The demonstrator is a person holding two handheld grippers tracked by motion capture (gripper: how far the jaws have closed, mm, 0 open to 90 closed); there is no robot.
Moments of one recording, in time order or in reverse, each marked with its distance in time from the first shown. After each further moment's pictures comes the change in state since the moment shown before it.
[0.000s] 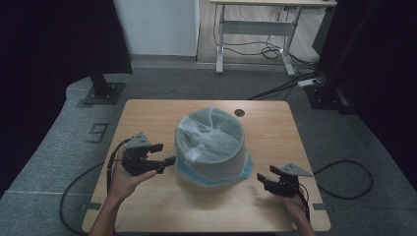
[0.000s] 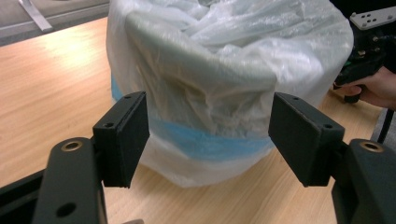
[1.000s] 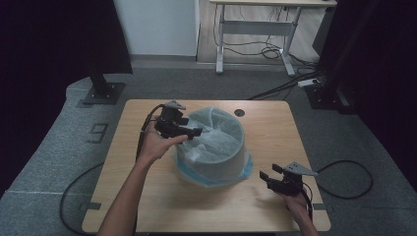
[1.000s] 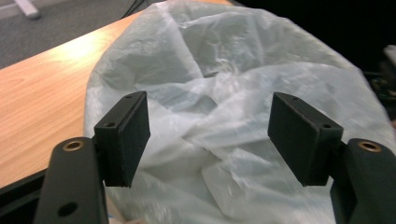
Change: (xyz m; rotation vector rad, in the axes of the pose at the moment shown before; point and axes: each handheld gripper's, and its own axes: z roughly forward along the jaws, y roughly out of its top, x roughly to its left) left arm 0.006 0.100 0.068 0.108 -0.018 -0.001; right arm -0.006 0.005 -0.008 -0.035 0.015 0.031
